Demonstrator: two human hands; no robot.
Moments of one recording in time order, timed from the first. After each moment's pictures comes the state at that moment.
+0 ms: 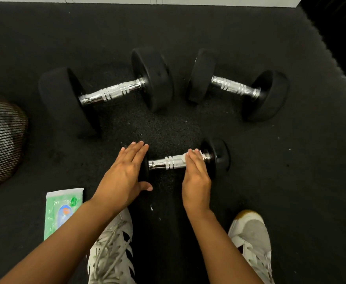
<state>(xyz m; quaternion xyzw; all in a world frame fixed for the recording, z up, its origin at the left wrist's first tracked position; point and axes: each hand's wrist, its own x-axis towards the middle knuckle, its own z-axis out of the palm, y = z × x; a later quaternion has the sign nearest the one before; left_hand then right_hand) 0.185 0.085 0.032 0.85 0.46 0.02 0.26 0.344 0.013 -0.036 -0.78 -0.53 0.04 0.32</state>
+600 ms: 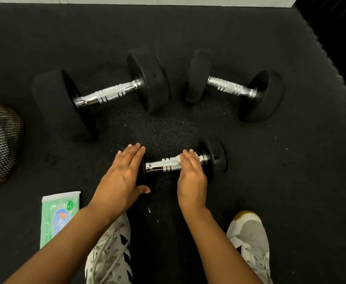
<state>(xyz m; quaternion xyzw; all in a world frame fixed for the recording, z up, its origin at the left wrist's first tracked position) 0.185 0.081 0.030 0.85 0.46 0.01 0.25 0.340 0.023 -0.028 -0.80 -0.51 0.07 0.30</state>
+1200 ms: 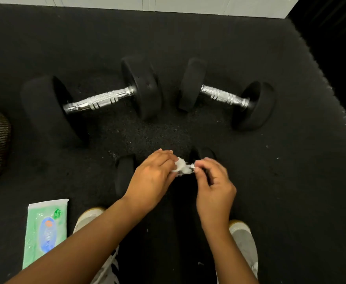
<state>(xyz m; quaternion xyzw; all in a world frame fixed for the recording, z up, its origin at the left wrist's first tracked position) 0.260 0.082 0.018 0.88 0.35 0.23 0.23 0.378 0.004 0.044 -0.78 -0.39 0.12 0.47</state>
